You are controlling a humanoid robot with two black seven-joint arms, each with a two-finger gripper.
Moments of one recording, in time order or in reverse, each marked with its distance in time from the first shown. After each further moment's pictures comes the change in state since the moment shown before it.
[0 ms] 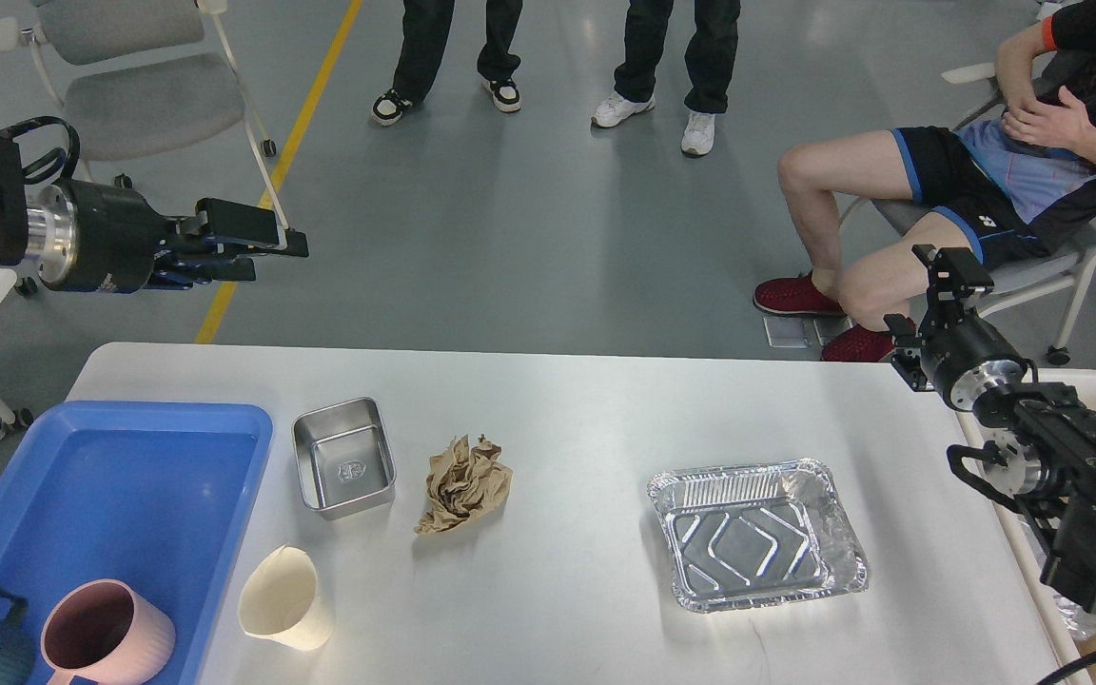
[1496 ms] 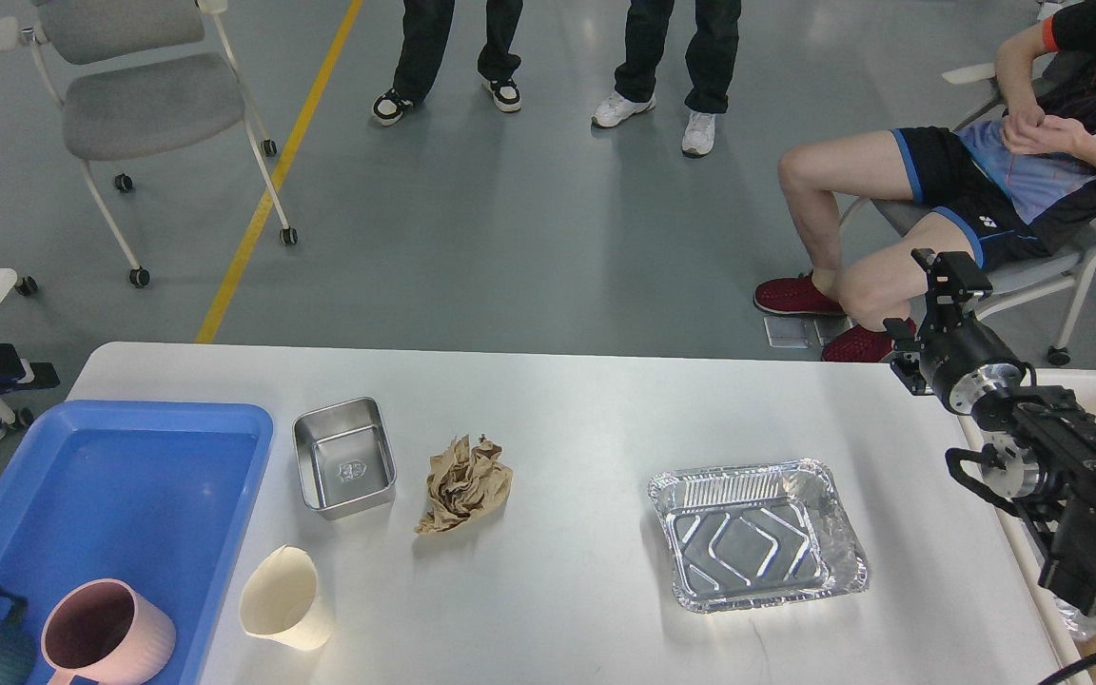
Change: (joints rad) left arm 0.591 0.429 -0.276 -0.123 -0.075 0.064 -0.019; right arm -0.004 0.006 0.000 -0.005 -0.001 0.000 0.000
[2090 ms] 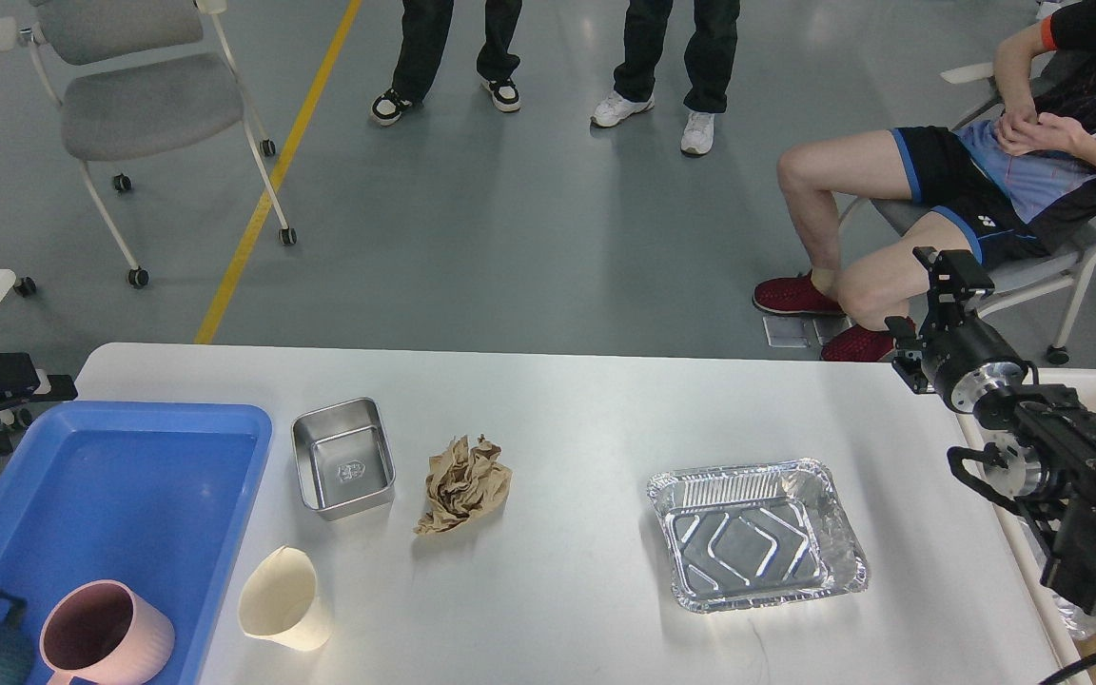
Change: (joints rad) left arm 0.001 -0.010 0.004 0.004 -0.040 -0.061 0.002; right arm 0.001 -0.004 0.000 0.001 0.000 0.000 0.000
